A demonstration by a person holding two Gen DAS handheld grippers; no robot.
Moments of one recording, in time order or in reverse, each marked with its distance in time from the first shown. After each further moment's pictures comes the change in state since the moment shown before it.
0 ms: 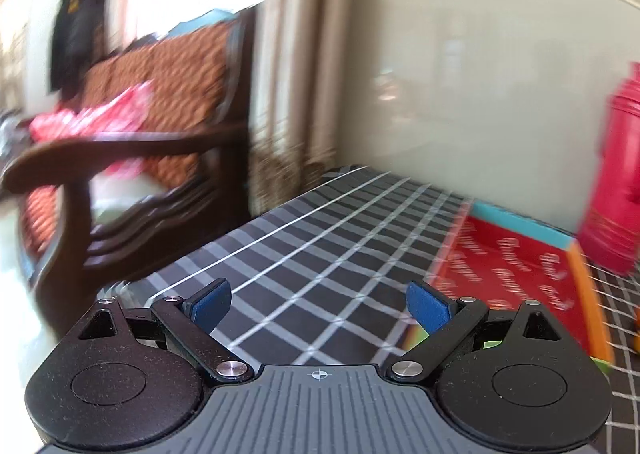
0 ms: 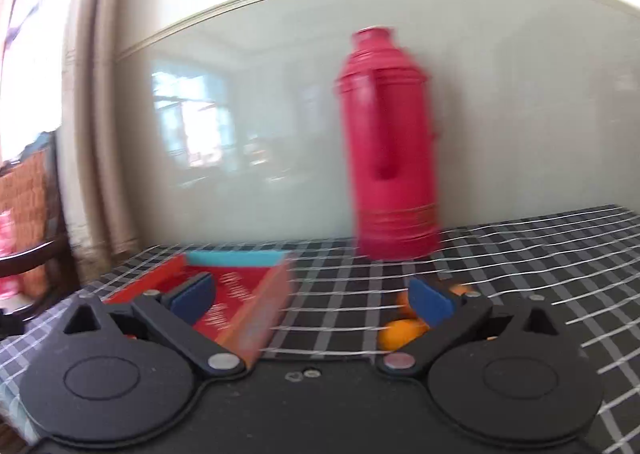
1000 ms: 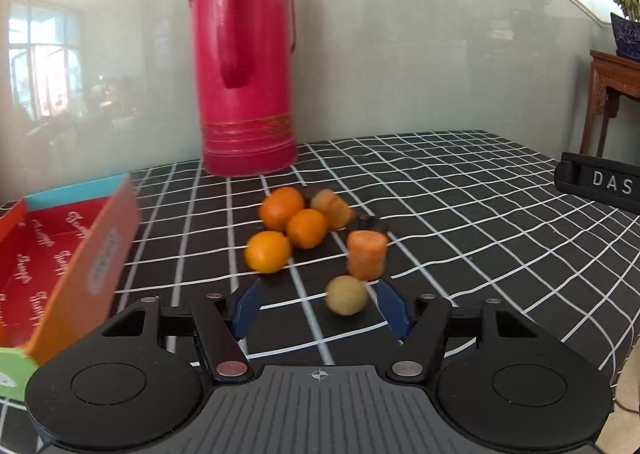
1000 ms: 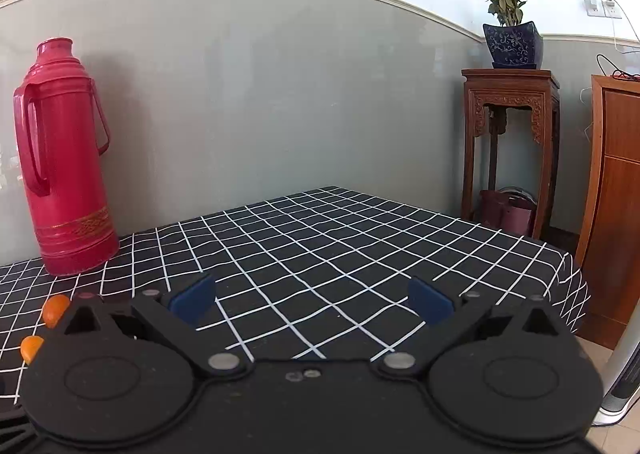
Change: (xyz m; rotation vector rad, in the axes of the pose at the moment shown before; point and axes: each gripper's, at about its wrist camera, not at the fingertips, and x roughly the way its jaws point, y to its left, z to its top) left arm -0.051 -0.271 -0.074 0.452 0.078 -0.733; right arm -0.042 -0.150 -0.009 0.123 0.020 -0.687
